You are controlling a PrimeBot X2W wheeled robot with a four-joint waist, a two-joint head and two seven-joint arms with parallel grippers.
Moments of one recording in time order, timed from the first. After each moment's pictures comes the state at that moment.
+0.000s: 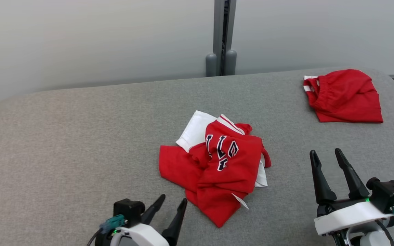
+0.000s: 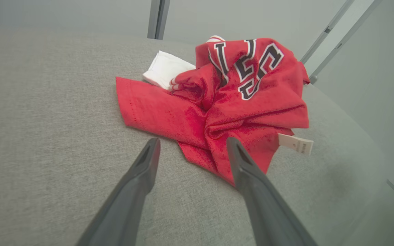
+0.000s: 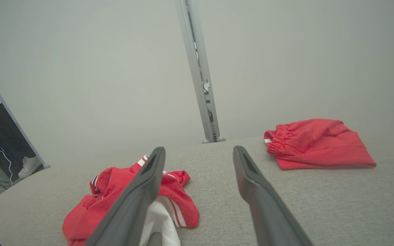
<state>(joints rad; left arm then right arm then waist) -0.09 0.09 -0.45 0.35 -0.52 -0.07 -0.05 -0.09 -0.08 0.11 0.22 0.34 0.13 -0.26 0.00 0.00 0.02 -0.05</state>
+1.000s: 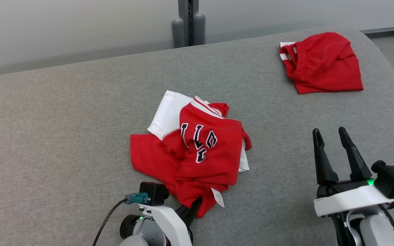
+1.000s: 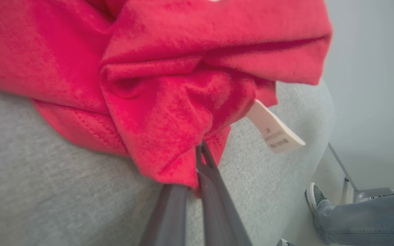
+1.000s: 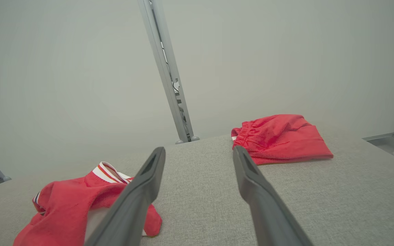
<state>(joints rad) -0.27 0.05 -0.61 0.54 -0.75 -0.12 0.10 -0.17 -0.05 0.08 0.19 0.32 0.13 -0.26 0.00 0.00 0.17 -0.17</state>
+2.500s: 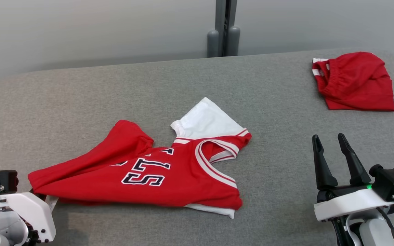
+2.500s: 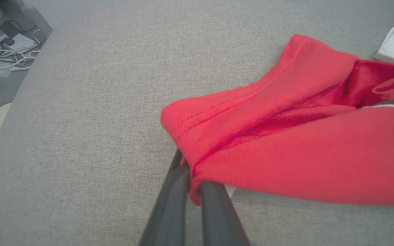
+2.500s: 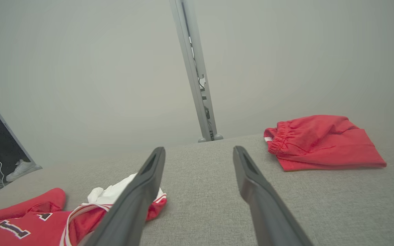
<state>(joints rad) -0.13 0.59 -0.33 0.22 -0.71 0.23 0.28 -0.15 -0.06 0.08 0.22 0.32 0.13 -0.26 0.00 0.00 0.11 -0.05</state>
